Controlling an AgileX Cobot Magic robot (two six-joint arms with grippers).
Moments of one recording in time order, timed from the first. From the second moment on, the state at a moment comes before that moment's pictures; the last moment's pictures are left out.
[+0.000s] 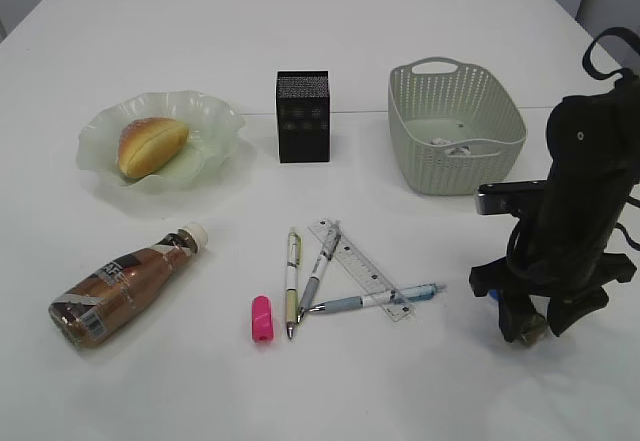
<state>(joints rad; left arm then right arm) -0.22 1.48 -1.74 -0.19 1.26 -0.05 0.20 1.94 -1.08 0.03 0.84 0.12</state>
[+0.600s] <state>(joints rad) -0.22 1.48 -1.74 -0.19 1.26 -0.05 0.20 1.94 -1.08 0.03 0.84 0.12</state>
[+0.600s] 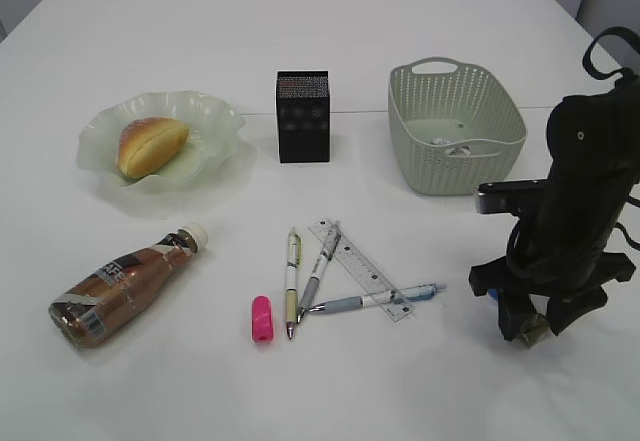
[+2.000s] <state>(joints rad) -0.22 1.48 -1.74 -0.21 1.26 -0.05 0.20 1.94 -1.08 0.03 0.89 0.12</state>
